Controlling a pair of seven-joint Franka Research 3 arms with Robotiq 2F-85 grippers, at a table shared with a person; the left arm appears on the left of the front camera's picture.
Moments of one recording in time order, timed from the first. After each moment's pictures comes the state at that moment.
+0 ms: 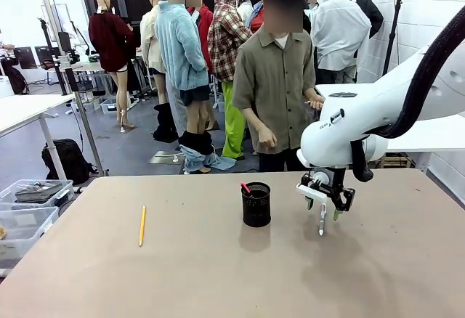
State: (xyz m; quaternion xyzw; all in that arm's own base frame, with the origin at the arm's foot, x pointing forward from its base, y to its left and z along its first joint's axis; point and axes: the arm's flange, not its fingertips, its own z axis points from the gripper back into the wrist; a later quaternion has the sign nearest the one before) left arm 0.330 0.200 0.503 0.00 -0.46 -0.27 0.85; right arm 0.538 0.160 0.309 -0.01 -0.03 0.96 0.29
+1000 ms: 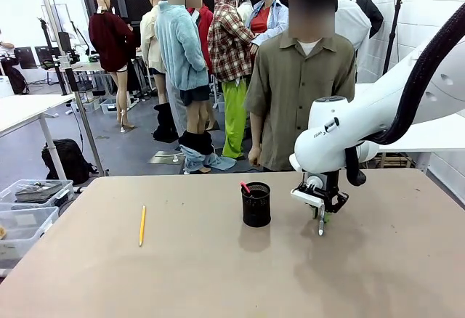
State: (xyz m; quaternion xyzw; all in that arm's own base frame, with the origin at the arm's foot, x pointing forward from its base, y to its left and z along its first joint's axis) left arm 0.330 0.200 0.503 0.00 -0.46 -0.27 0.85; right arm 0.537 0.175 0.304 -0.02 0.00 0.96 0.29
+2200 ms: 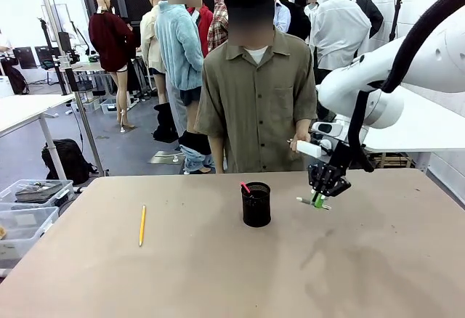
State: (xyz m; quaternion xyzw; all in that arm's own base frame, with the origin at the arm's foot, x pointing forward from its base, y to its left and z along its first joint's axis) left arm 0.330 0.200 0.503 0.00 -0.46 -0.27 0.85; right arm 0.561 0.126 0.351 0.27 -0.11 0.82 0.49
